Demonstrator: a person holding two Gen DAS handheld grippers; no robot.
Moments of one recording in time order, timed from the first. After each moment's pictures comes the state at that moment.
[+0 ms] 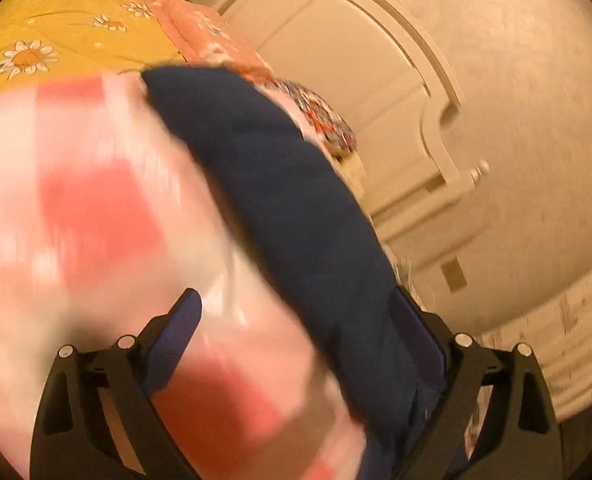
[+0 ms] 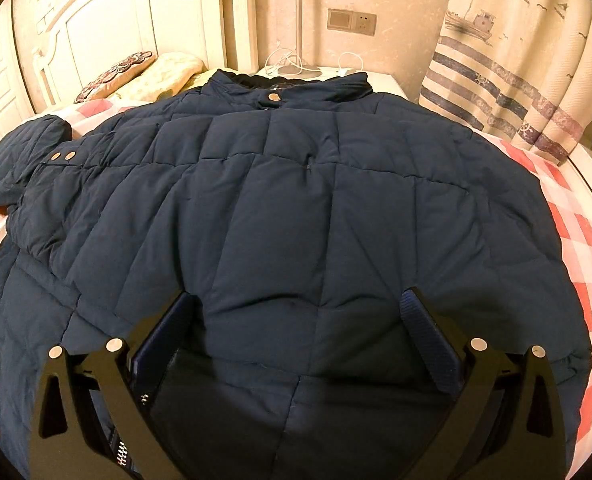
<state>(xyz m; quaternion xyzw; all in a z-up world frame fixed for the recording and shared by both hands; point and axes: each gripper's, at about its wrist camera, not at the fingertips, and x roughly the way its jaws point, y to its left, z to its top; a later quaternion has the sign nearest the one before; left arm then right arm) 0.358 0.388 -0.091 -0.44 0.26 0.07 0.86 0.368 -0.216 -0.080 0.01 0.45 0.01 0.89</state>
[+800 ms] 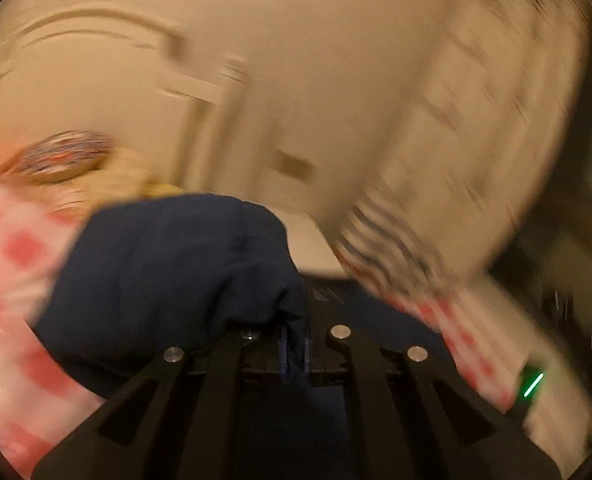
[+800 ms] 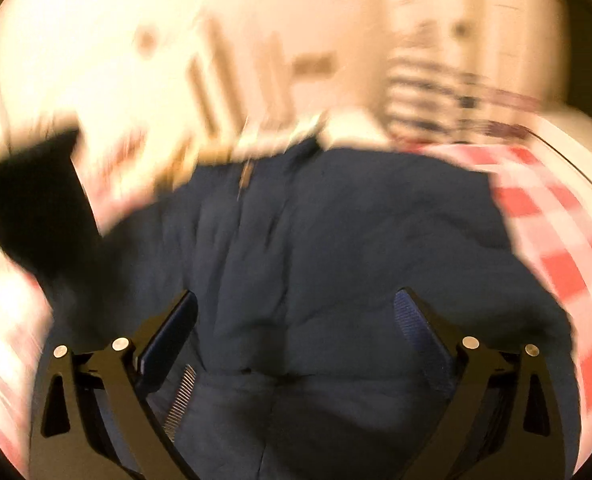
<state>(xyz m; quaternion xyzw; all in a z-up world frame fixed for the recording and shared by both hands) 0.356 0.024 0.002 -0.11 0.24 -0.23 0.94 0.322 -0.267 -0.027 0.16 0.33 -0.03 0.93</state>
